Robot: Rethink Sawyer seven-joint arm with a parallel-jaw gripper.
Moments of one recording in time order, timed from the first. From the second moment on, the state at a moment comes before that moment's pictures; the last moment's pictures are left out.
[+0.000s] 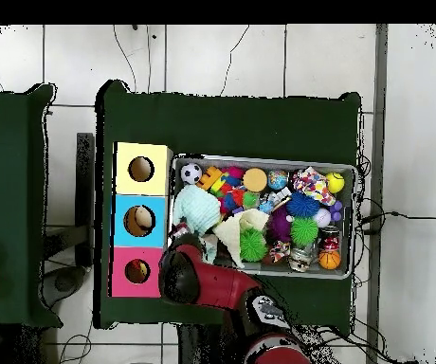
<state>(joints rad) -0.19 -0.54 0.06 2.07 0.07 -0.24 2.42</state>
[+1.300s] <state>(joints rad) -0.06 -0.41 -0.07 2.01 0.13 -0.39 2.42</state>
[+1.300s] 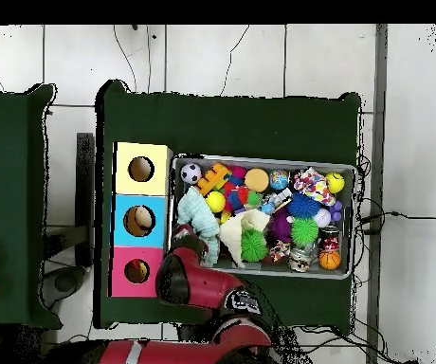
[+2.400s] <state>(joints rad) -0.33 -0.72 -0.12 2.03 -0.21 0.04 2.42</state>
